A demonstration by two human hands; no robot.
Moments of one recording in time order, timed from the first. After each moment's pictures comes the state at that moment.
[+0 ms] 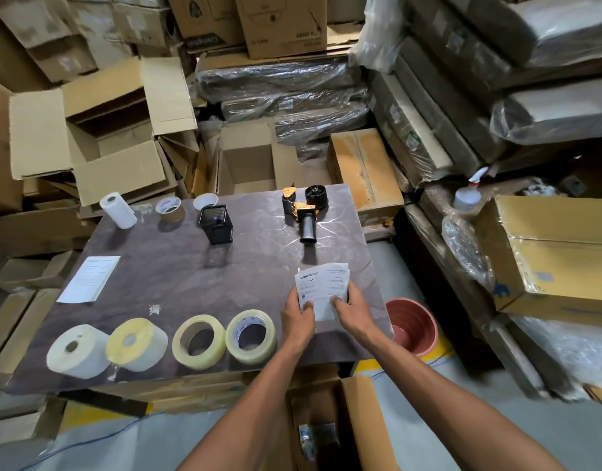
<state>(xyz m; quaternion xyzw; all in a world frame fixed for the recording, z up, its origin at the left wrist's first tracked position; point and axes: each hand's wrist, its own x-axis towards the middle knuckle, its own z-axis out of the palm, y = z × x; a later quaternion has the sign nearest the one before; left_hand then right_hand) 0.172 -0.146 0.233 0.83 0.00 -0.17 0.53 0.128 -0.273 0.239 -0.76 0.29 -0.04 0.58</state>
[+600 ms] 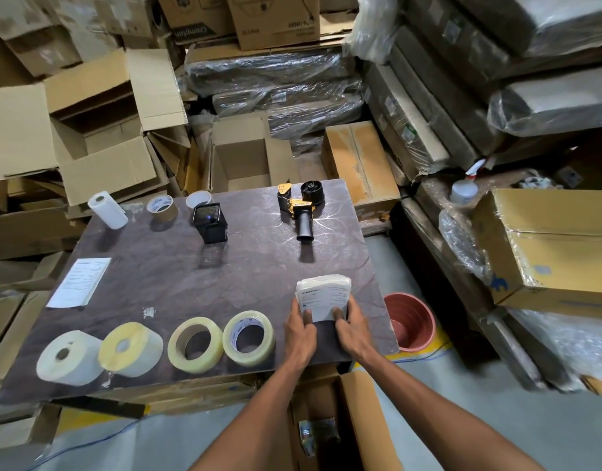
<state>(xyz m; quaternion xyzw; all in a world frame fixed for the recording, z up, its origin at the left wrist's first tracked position) 0.157 -0.141 0.208 0.86 -0.04 -0.17 0.48 0.106 -0.261 0.206 -0.77 0.31 -0.04 0.55</state>
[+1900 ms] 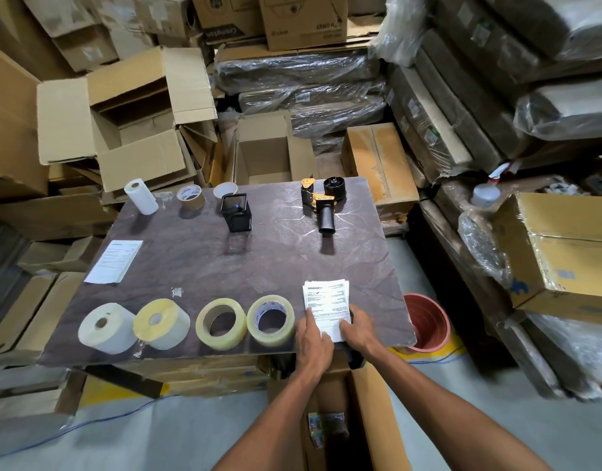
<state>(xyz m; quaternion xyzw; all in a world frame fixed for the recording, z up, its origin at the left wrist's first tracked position) 0.119 -0.102 0.192 0.91 -0.05 -0.21 0.36 0.104 -0.235 0.179 -0.82 0.29 0.04 0.49</state>
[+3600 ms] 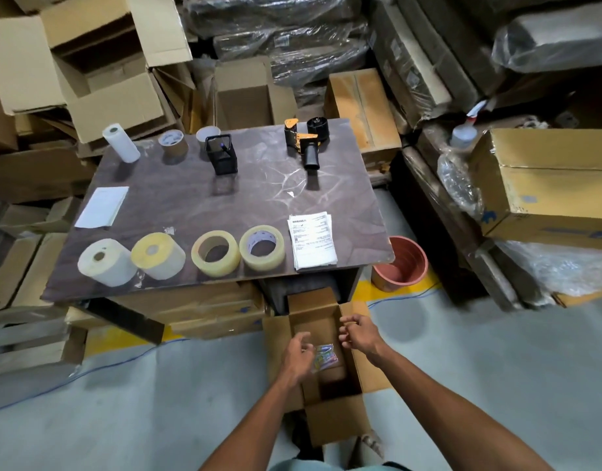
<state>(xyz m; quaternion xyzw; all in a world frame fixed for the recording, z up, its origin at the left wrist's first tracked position) -0.029 -0.001 0.123 0.86 0.02 -0.36 0.37 -0.066 -0.178 0.121 -0.64 0.45 0.14 0.61</state>
